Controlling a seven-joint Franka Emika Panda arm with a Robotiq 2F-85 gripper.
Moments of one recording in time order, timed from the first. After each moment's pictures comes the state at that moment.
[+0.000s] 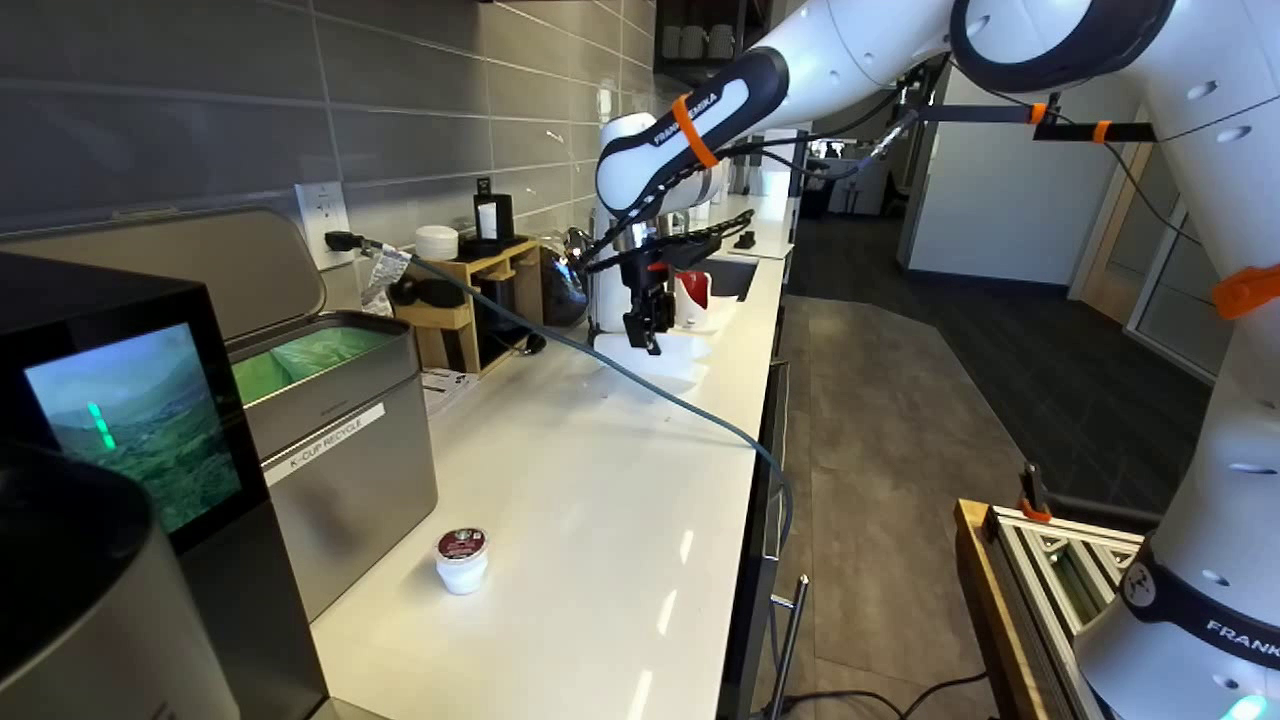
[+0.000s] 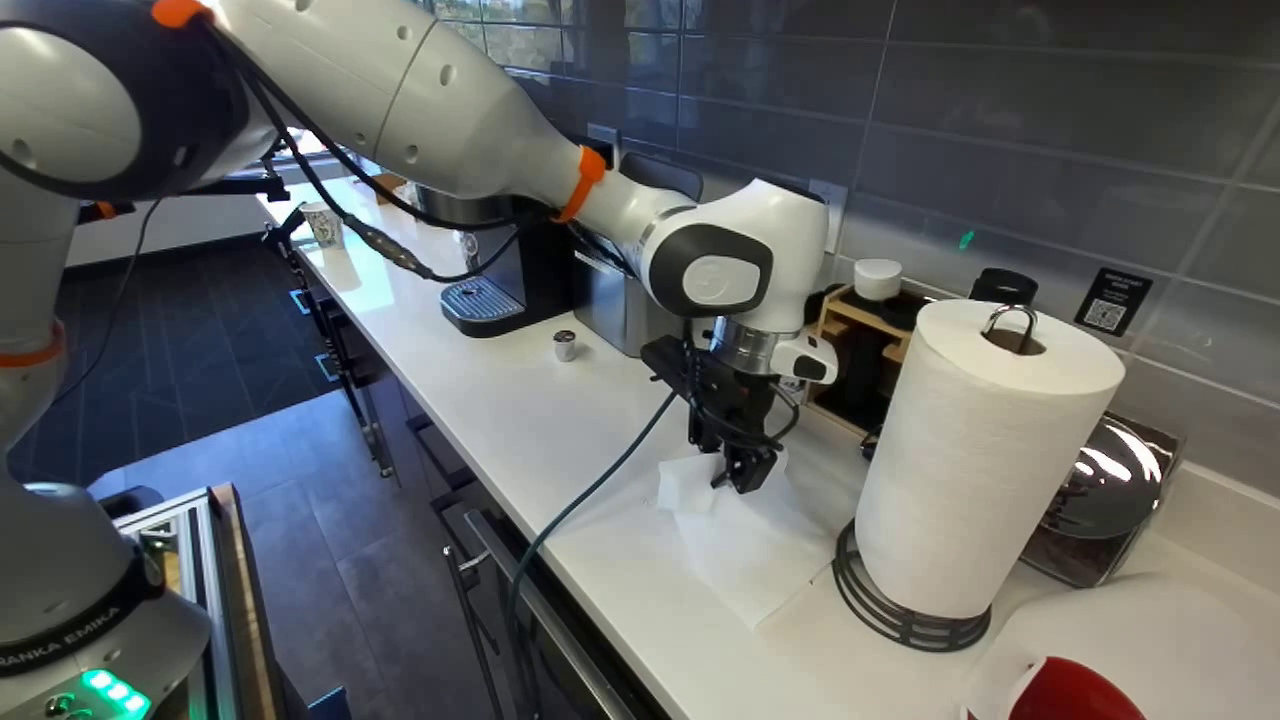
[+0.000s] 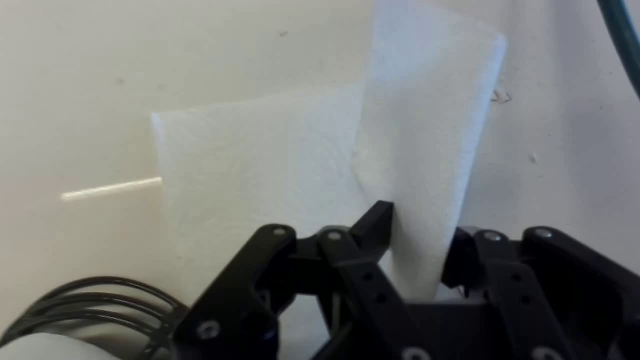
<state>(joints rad) -0.31 0.56 -0.14 -1.57 -0.03 2.00 -0.26</state>
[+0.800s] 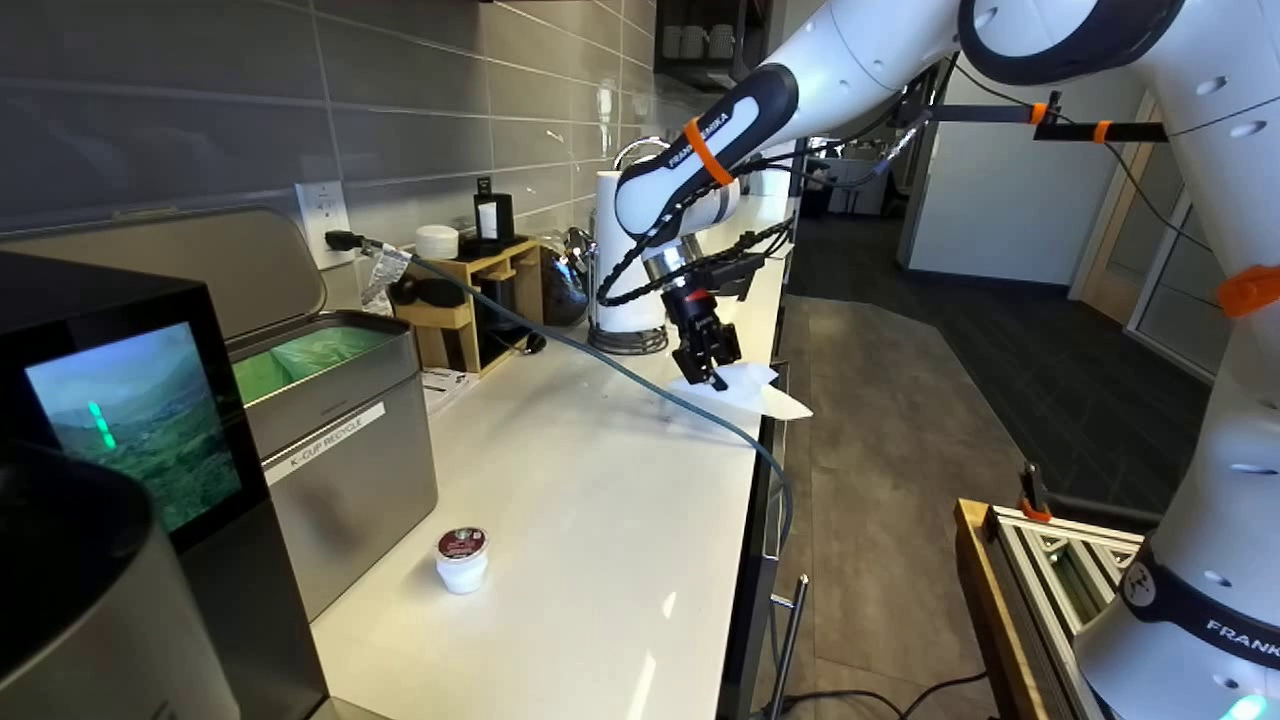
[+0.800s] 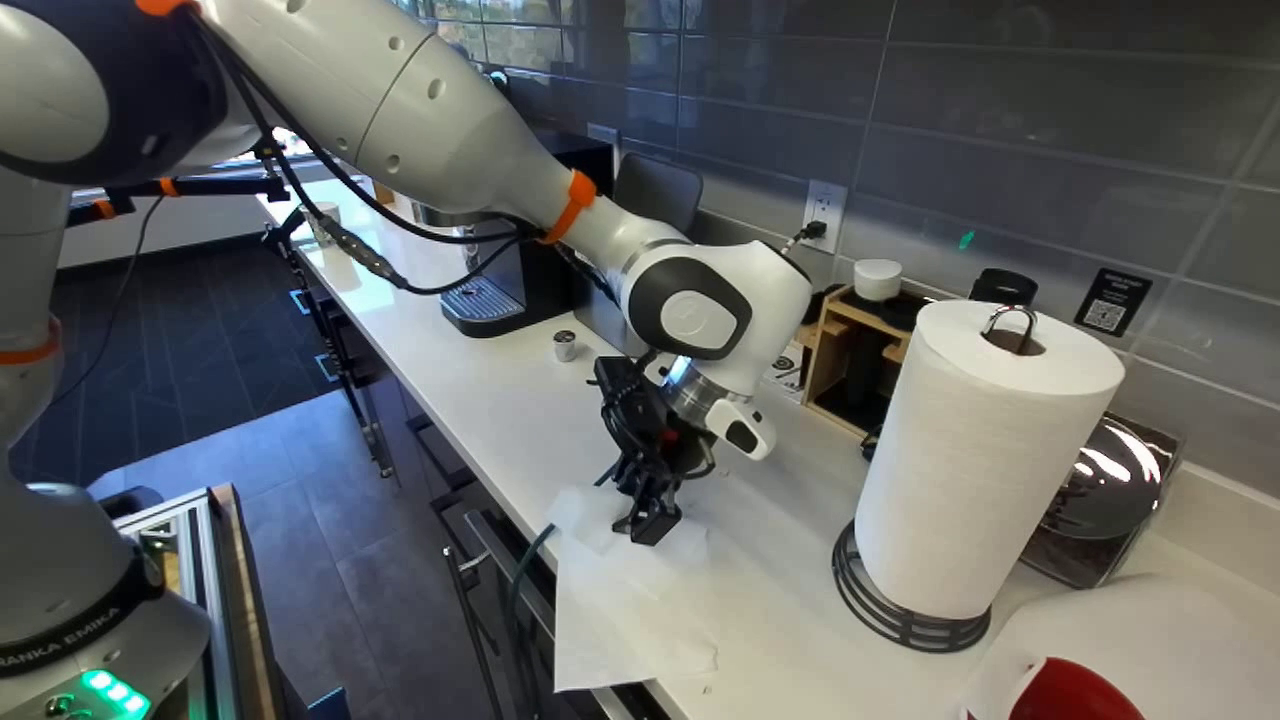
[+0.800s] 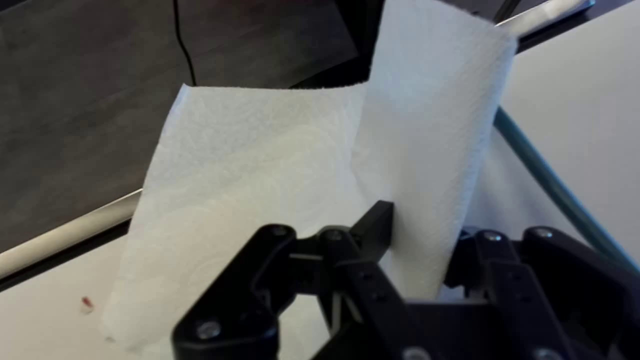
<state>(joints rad) -0.29 0.54 -0.19 -1.69 -0.01 1.73 -0.06</state>
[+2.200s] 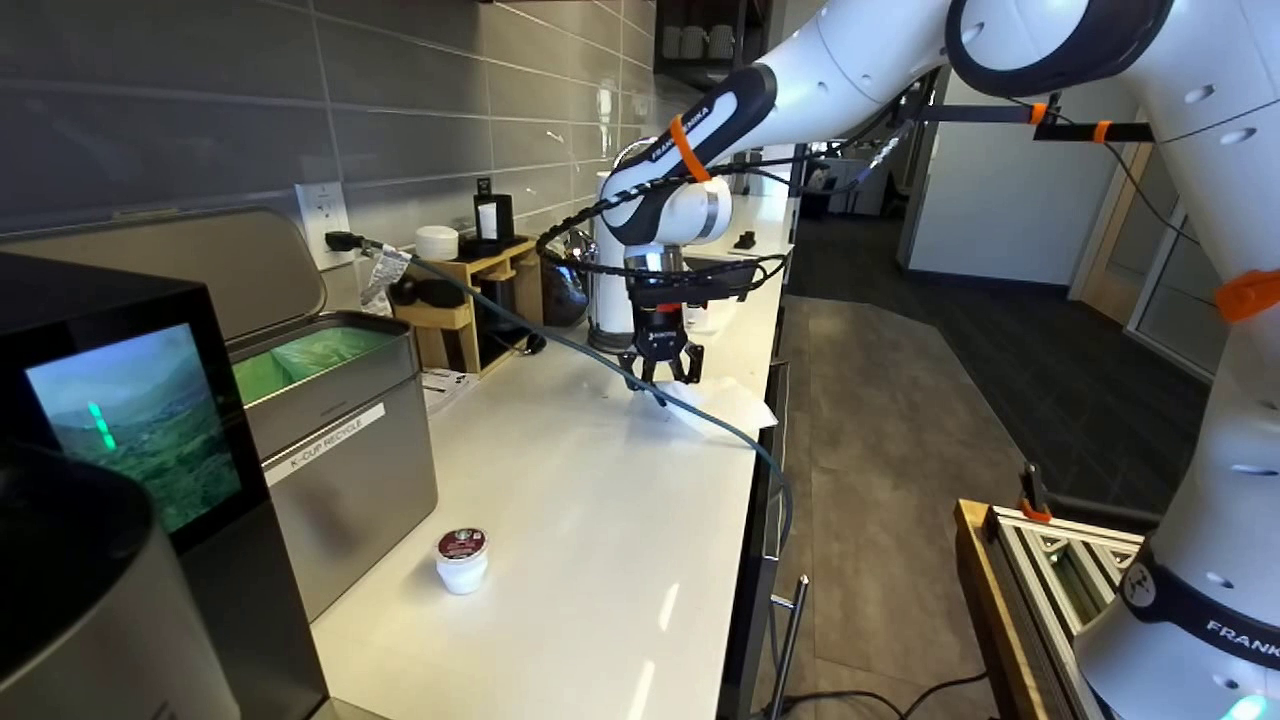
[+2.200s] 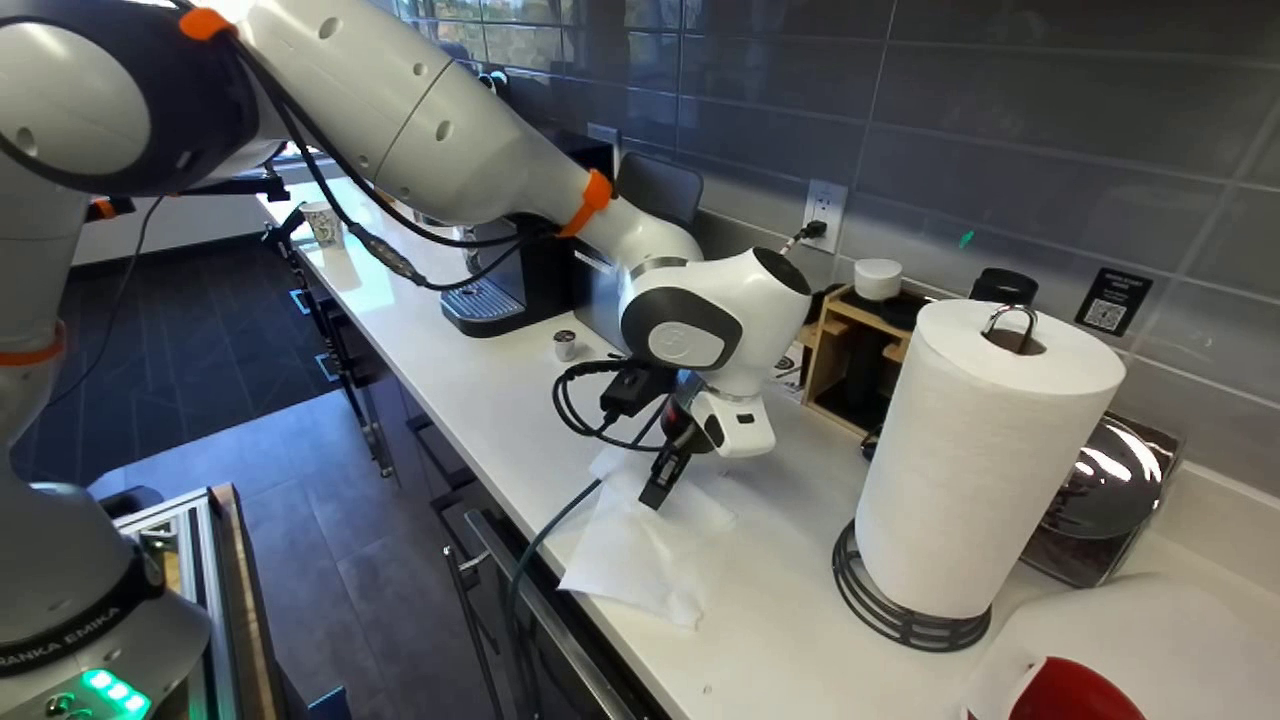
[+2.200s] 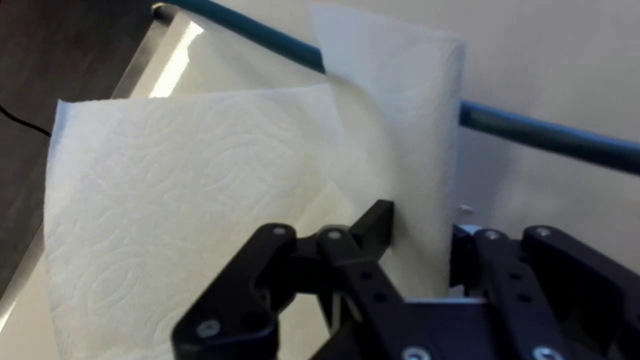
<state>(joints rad) -0.26 0.58 -0.20 -1.69 0.26 1.95 0.44</state>
